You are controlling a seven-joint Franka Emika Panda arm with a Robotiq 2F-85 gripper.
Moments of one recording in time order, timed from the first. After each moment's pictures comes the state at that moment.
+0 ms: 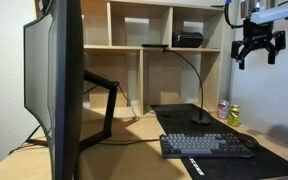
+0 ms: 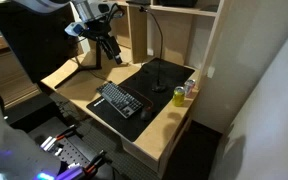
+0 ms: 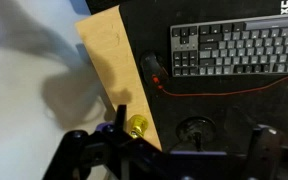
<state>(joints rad) -0.15 -0.53 0.10 -2.48 -0.24 2.09 0.32</state>
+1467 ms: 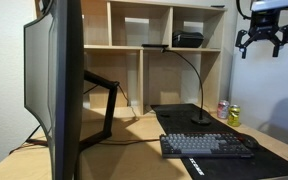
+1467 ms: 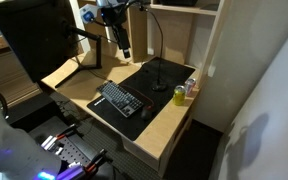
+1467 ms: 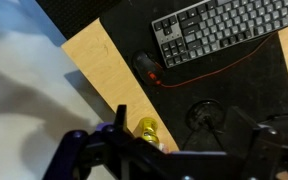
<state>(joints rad) -0.16 -0.42 -0.03 -2.28 -0.11 1.98 0.38</state>
